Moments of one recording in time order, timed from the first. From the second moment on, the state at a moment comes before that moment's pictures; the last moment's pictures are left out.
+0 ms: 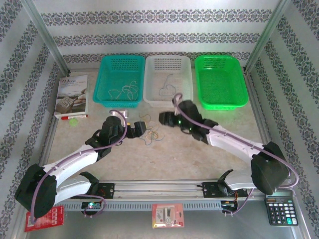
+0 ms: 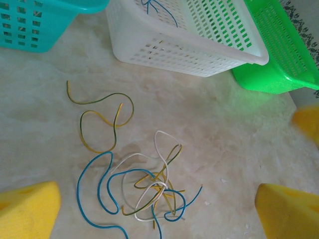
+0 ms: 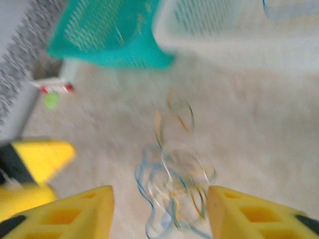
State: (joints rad) left arm -0.52 1.08 0.48 0.10 0.08 -0.61; right arm 0.68 1.34 0.77 -0.05 -0.14 0.64
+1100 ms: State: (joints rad) left arm -0.52 1.11 0.48 0.10 0.10 -0.61; right arm 0.74 1.65 0.61 0.27 -0.12 0.81
